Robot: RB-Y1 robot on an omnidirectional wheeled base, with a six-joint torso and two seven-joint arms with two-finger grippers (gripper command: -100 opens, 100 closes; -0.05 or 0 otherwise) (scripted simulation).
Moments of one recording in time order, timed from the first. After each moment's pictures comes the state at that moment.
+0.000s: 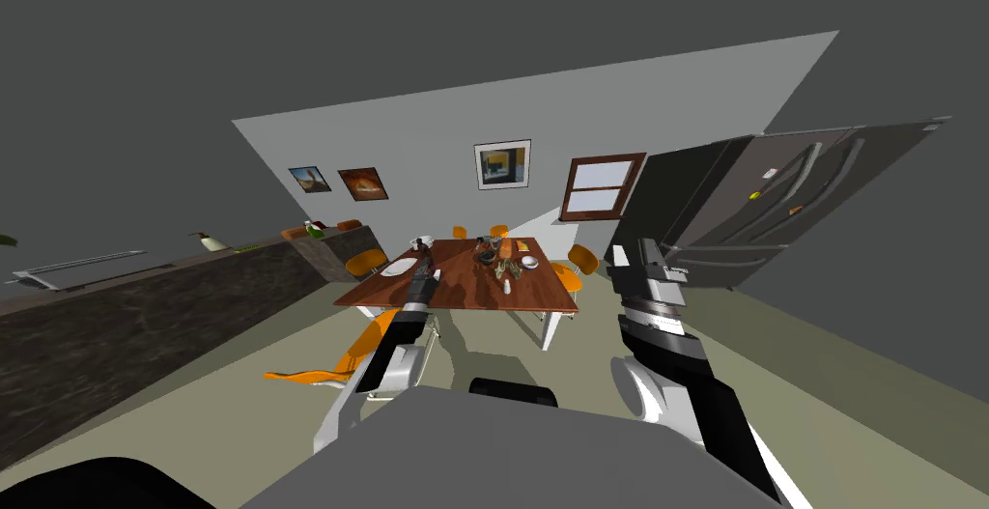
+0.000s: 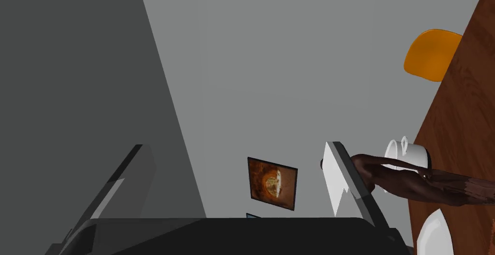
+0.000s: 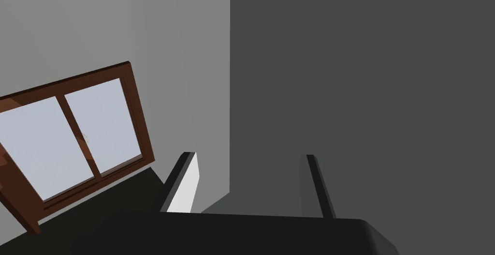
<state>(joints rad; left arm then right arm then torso) 0.46 0.13 0.08 -2.15 0.05 -0.21 0.14 0.46 0.03 -0.04 -2.33 -0.04 -0.46 -0.07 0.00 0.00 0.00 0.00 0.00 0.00</state>
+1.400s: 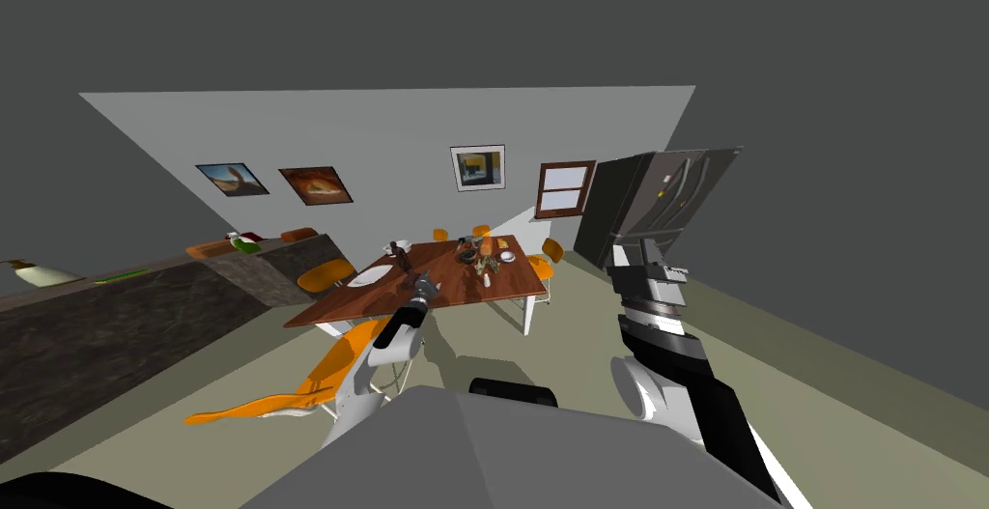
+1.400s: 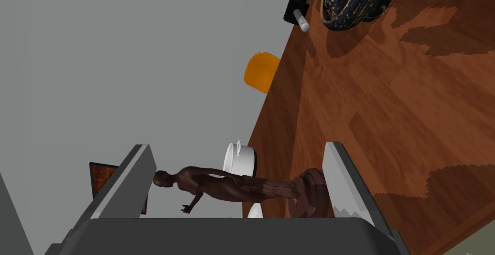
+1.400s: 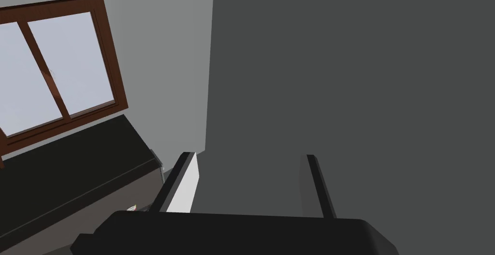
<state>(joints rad) 0.29 0.20 0.19 -1.92 0.19 0.18 0.38 0.46 0.03 -0.04 -2.33 -0.04 -0.46 -0.07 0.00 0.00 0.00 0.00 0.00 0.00</state>
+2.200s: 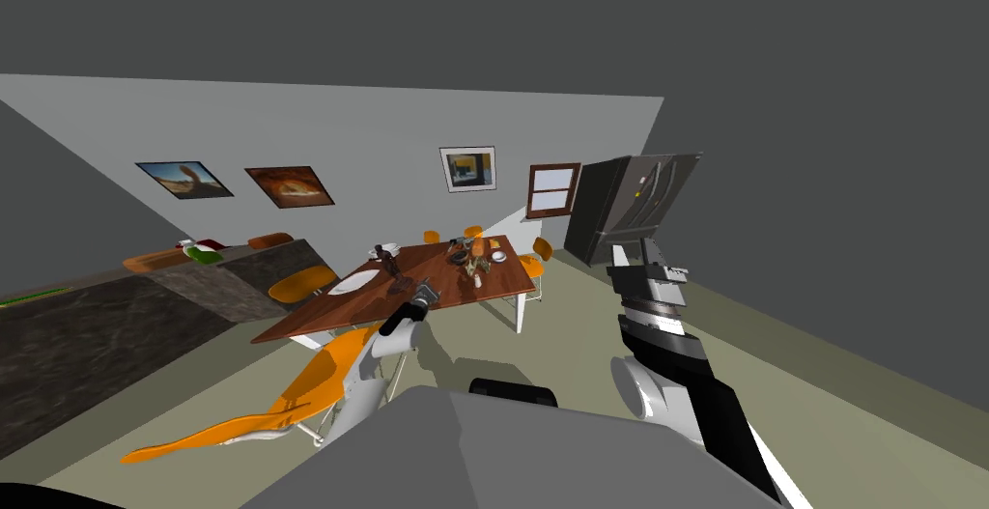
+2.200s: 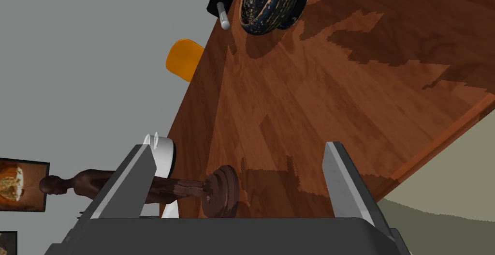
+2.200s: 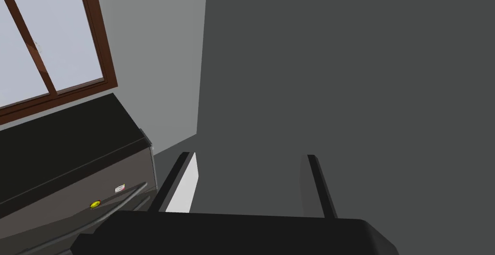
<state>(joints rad) 0.22 0.21 0.24 -1.81 0.25 0.39 0.51 0.46 0.03 -0.04 -2.33 -0.04 -0.46 -0.07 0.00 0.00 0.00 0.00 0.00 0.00</state>
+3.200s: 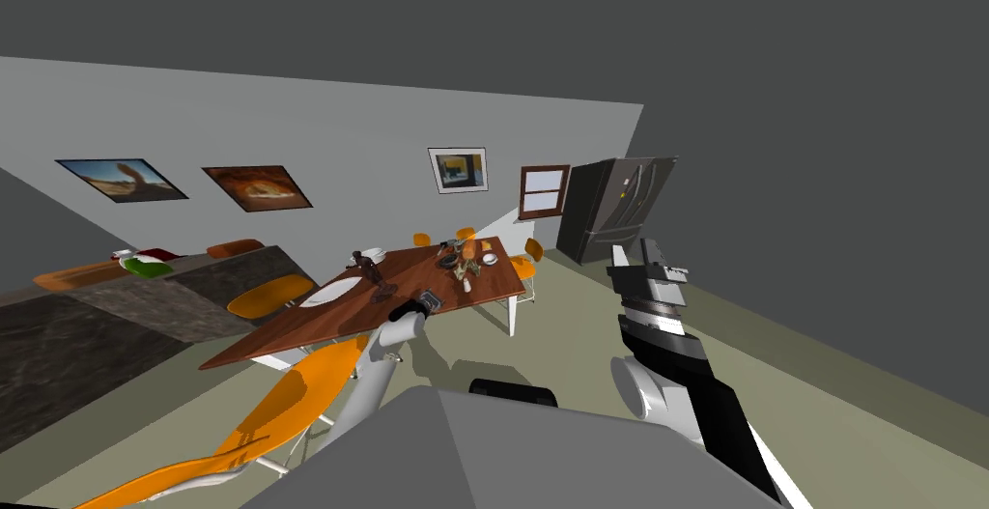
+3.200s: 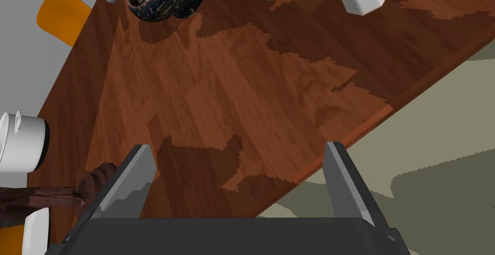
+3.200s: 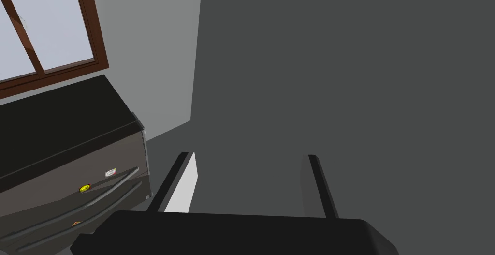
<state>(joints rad) 0.11 0.24 0.27 -1.65 0.32 0.63 0.69 0.46 0.03 -0.04 -2.33 -0.04 -0.46 -0.07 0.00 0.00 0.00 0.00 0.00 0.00</state>
